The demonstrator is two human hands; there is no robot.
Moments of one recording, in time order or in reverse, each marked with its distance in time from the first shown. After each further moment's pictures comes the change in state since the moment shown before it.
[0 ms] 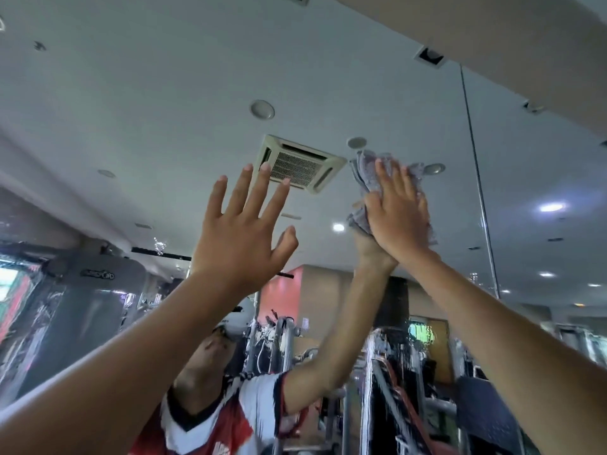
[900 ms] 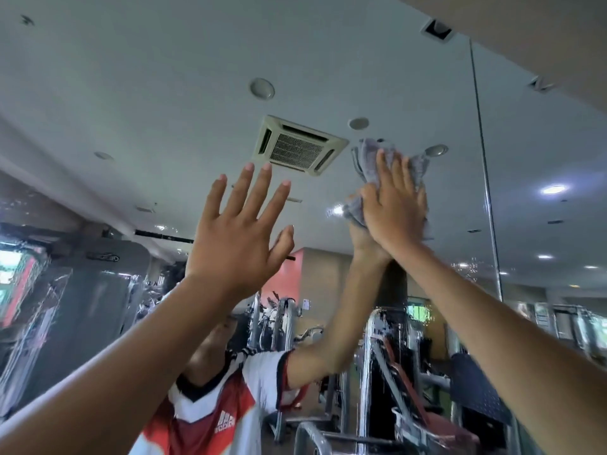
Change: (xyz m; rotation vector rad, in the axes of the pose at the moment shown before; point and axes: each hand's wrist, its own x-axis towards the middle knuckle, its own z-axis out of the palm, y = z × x) left_hand -0.030 -0.008 0.003 0.045 0.046 0.058; right_hand -0.026 -0.019 0.004 -0.022 0.012 0.036
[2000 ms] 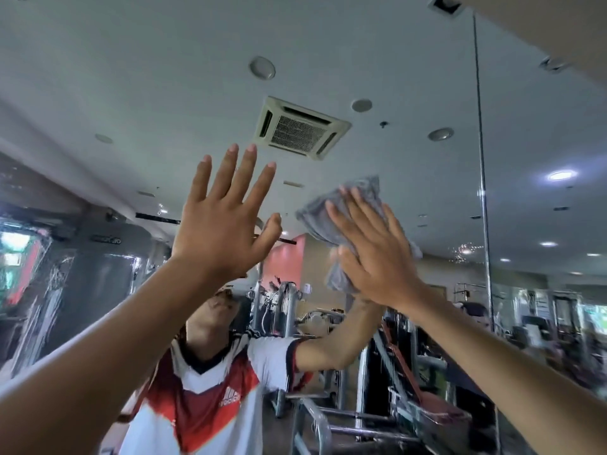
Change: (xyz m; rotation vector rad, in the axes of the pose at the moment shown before) left_hand -0.008 0.002 -0.003 -0.005 -0.031 -0.006; right_hand -0.084 0.032 0.000 -0.022 -0.096 -0.610
